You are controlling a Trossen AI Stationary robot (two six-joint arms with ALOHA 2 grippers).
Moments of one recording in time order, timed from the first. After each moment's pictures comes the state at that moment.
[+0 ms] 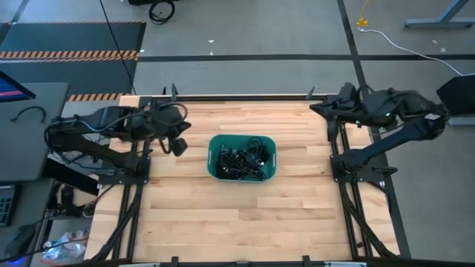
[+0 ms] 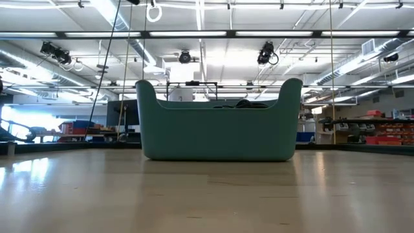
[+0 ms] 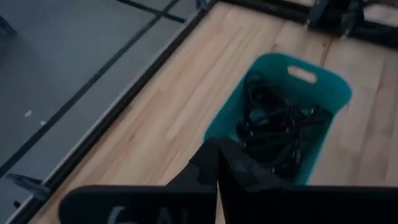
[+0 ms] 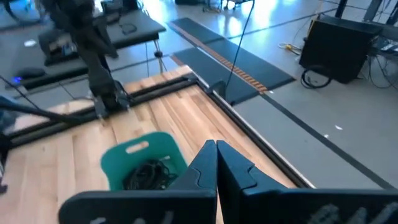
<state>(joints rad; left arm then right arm) -0.06 1.13 1.43 -1.06 -0.49 -0.36 0.21 0.93 1.50 -1.01 0.61 0.35</state>
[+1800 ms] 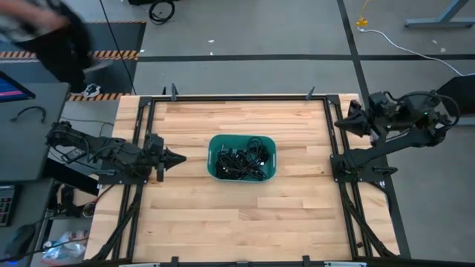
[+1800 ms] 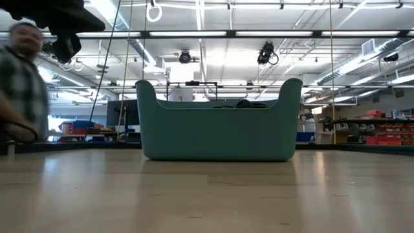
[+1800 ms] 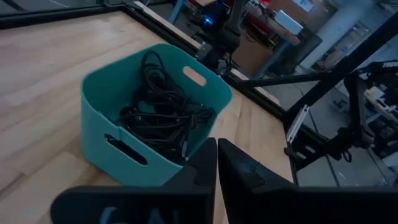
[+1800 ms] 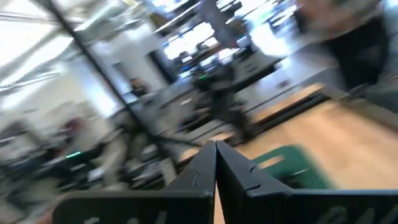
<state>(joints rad) -0.36 0.46 0.45 -0.26 -0.45 -0.70 0.21 0.45 1.10 -0.65 0.18 0.53</state>
